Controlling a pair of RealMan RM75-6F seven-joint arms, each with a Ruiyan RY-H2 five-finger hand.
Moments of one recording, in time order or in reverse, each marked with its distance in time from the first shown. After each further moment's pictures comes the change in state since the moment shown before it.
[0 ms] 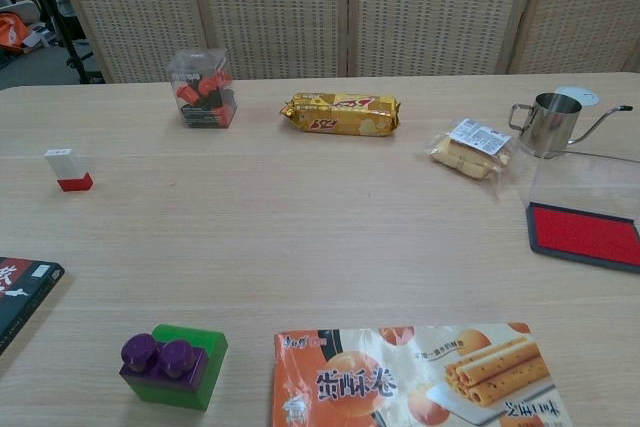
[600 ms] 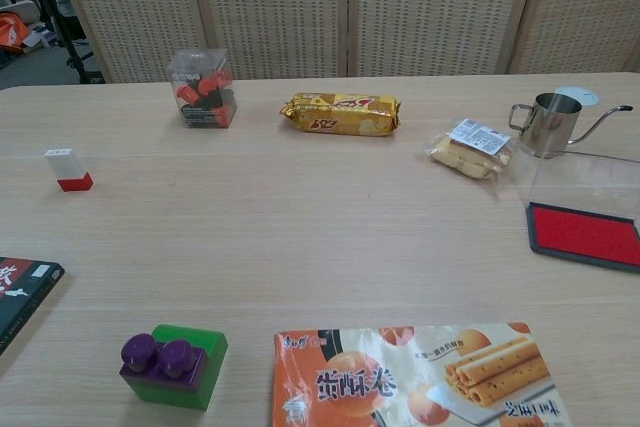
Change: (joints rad) left arm -0.088 -0.029 -0.061 0.059 -0.078 -0.111 -0.115; right arm 0.024 0.013 -0.001 -0.011 0.016 -0.068 0.032
